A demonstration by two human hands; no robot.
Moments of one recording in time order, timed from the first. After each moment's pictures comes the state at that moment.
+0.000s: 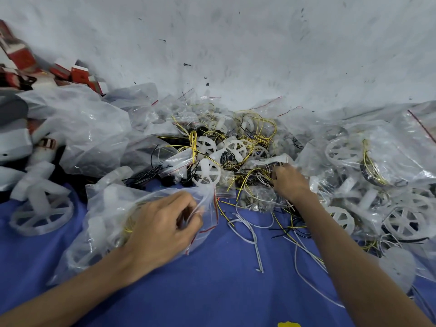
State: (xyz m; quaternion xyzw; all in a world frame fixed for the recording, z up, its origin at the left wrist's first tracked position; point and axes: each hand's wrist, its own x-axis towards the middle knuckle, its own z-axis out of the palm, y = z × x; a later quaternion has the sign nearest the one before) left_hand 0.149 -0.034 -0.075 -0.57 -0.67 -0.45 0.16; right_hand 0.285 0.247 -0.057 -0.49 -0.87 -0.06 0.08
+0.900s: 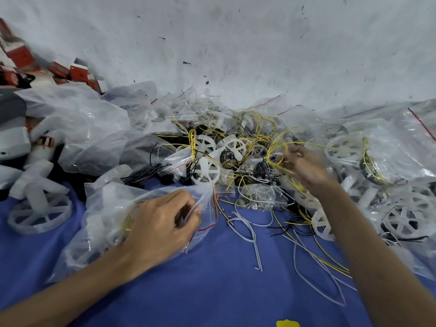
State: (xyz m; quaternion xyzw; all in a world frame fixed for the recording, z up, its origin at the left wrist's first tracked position) left_hand 0.147 -0.033 -0.079 -0.57 -0.66 -0.46 0.16; right_hand 0.302 0.237 -0.016 -0.33 -0.65 0.57 0.38
